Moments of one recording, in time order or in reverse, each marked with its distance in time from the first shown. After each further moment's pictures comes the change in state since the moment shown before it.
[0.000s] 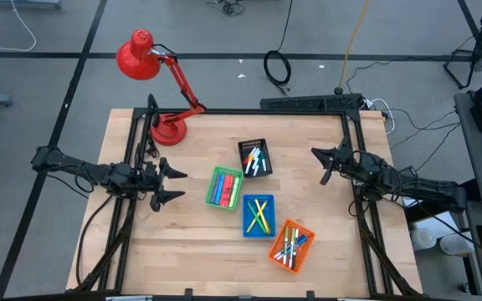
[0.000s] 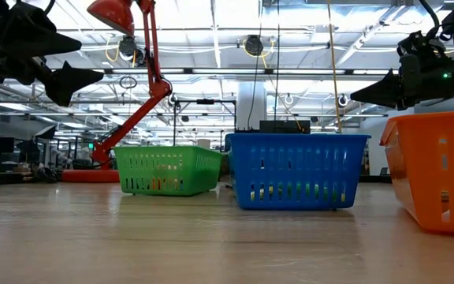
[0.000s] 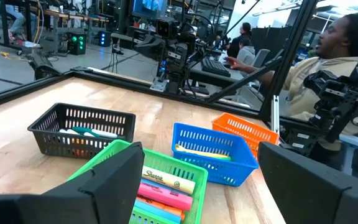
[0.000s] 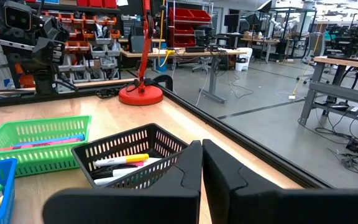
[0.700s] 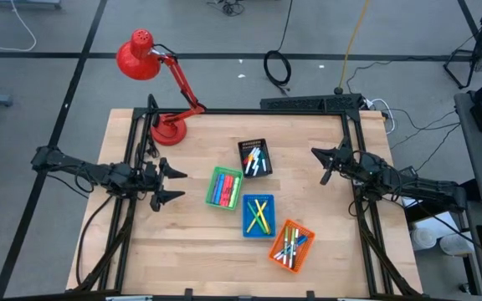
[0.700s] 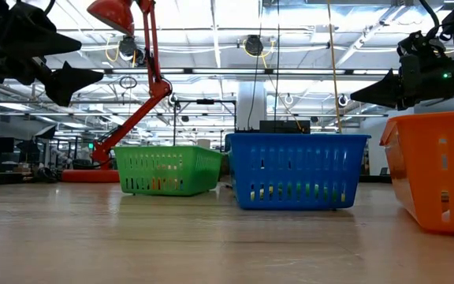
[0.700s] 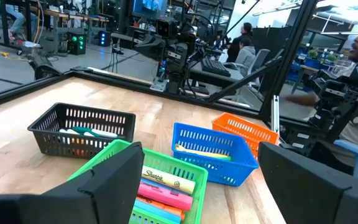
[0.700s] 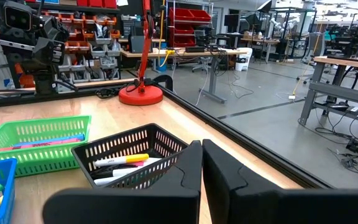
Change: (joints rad) left arm 0.000 0.000 0.000 0.000 0.000 0.000; right arm 0.000 0.000 0.000 0.000 0.000 0.000
